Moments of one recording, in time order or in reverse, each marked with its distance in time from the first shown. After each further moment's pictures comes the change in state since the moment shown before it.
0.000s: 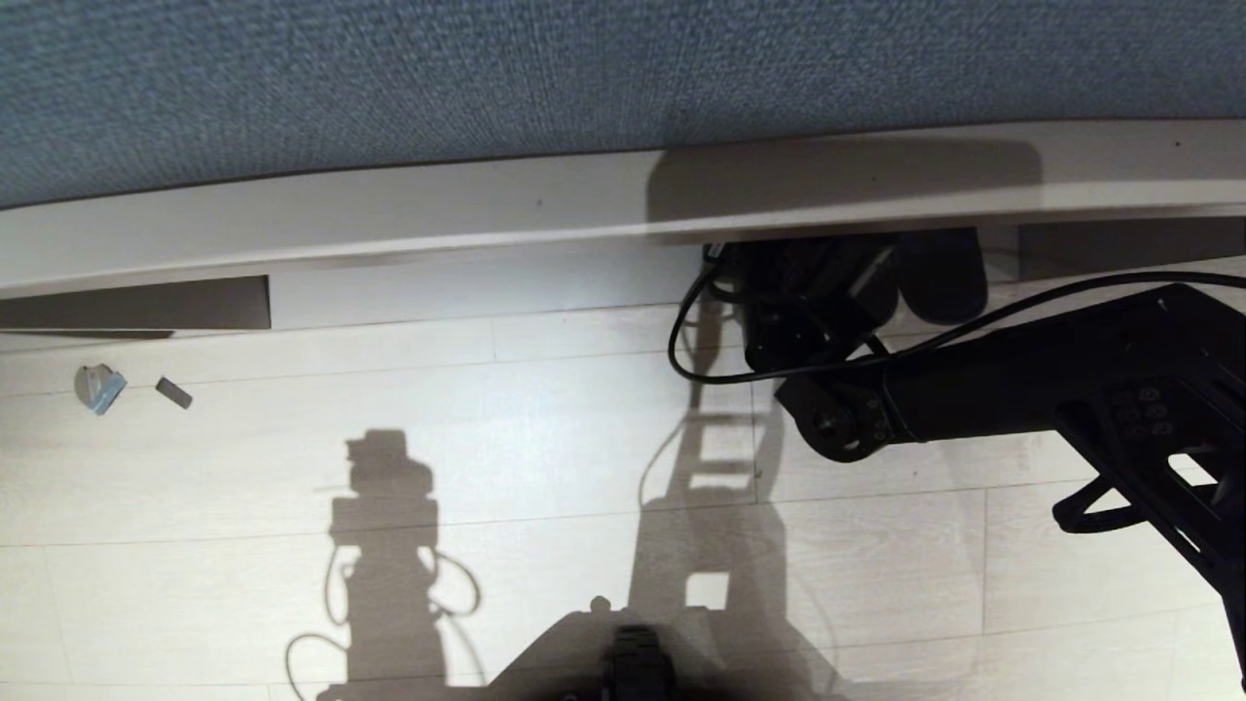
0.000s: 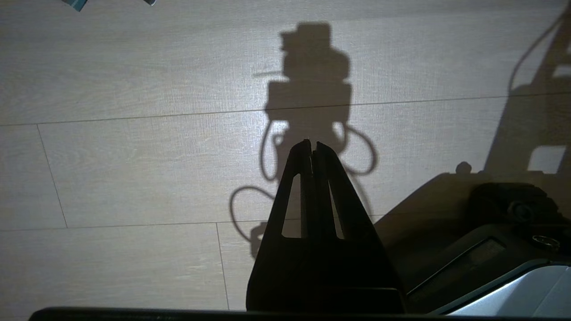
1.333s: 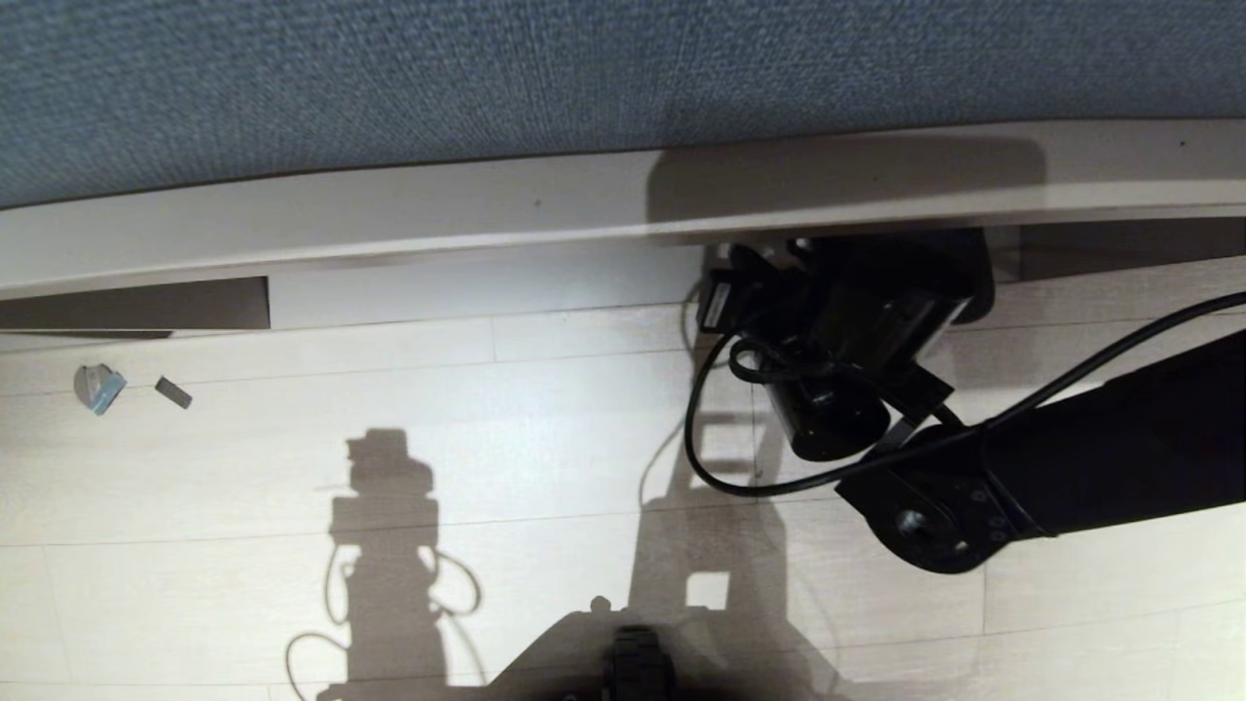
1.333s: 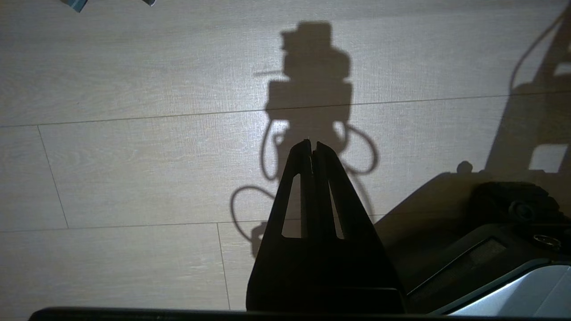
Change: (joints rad) left arm 0.000 0.000 0.000 0.000 -0.001 0.003; right arm 0.129 -0.245 0.445 -0.080 0.088 -0.091
